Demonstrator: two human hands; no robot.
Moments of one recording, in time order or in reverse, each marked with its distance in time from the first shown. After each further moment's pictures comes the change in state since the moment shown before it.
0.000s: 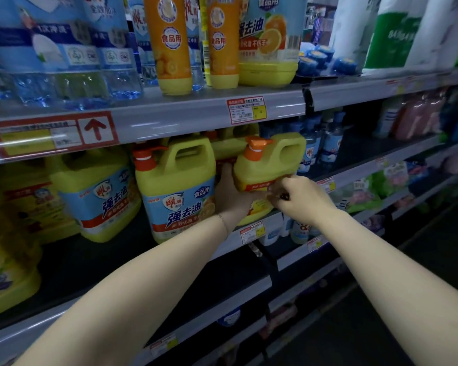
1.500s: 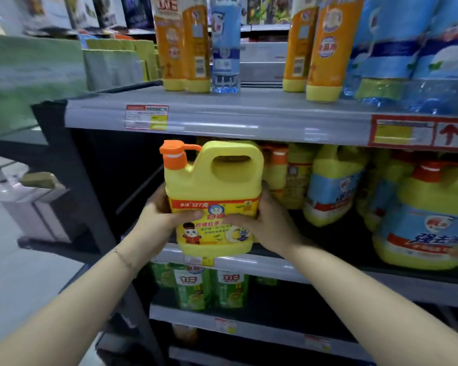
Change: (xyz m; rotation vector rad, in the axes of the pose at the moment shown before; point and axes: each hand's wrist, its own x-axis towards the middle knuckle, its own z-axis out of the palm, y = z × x) left_hand -0.199 -0.055 -0.477 -0.187 0.425 -0.044; right_hand -0.039 -0.437 0.109 0.956 -0.306 -0.579
